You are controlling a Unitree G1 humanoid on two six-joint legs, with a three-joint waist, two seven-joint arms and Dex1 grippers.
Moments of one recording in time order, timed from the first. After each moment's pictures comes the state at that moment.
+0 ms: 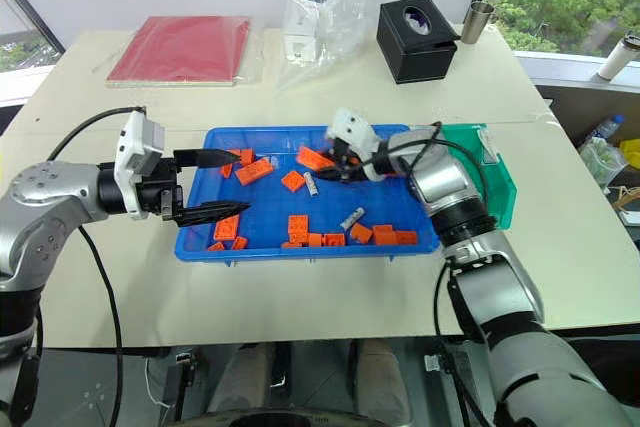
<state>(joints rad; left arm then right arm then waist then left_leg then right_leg) -0.40 0.82 0.09 -0.31 -0.65 0.62 -1.08 -0.91 -0.32 0.25 0.36 0.08 0.46 1.05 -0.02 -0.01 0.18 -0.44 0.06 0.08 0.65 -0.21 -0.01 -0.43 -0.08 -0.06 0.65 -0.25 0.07</state>
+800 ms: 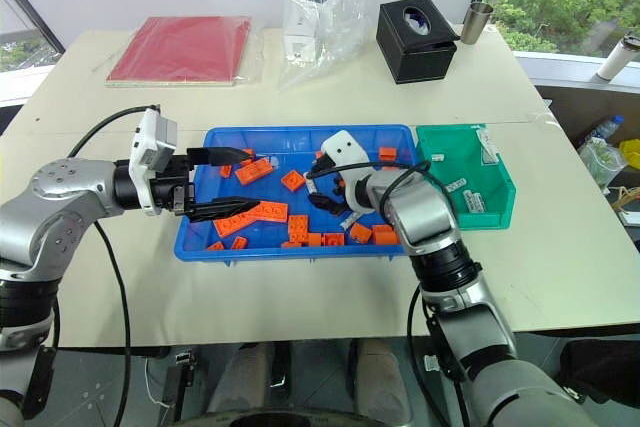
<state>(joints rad) -0.45 0.77 0.03 -0.26 -0.63 0.60 -1.09 -0.68 -0.23 0.22 -0.08 0.07 1.17 0.57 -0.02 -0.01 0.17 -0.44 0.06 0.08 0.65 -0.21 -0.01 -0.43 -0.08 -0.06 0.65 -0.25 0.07</state>
